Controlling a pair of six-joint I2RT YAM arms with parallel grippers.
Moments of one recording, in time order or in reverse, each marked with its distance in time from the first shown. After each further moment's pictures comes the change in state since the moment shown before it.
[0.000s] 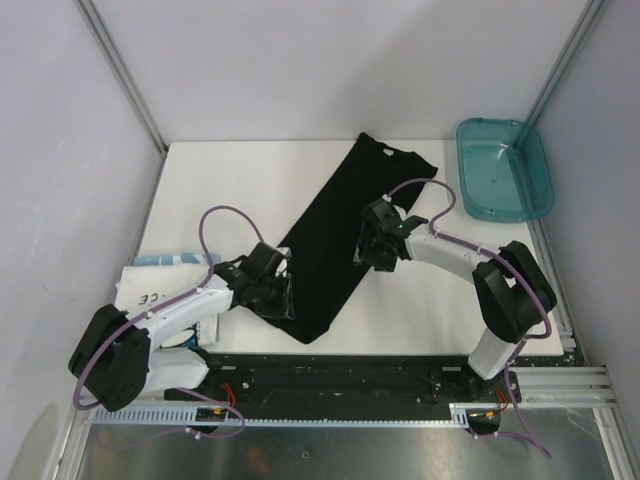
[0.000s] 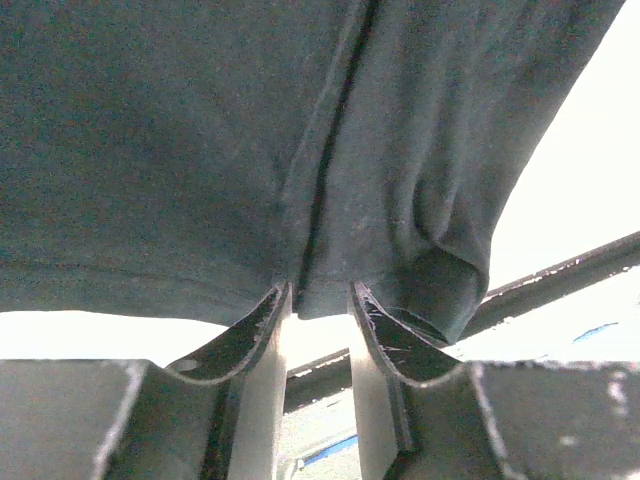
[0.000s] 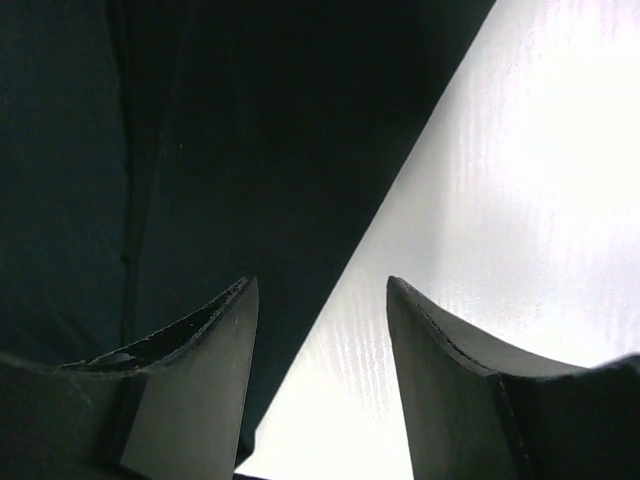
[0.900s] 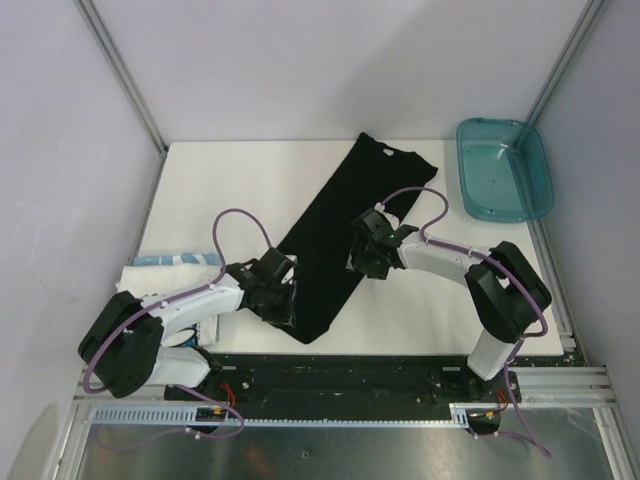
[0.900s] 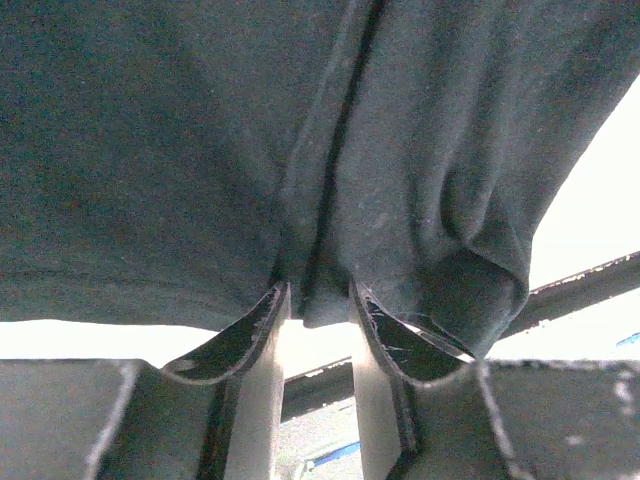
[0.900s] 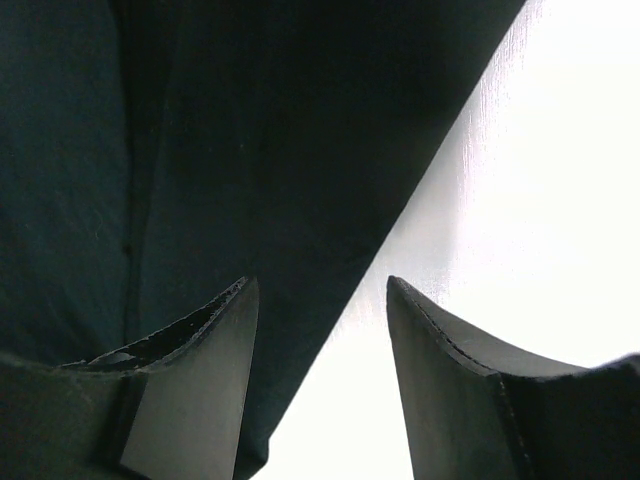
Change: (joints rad) left arm -0.061 0.081 -0.002 0.002 -0.036 -0.007; right arm 0.088 0.015 -0.045 0.066 0.032 0.086
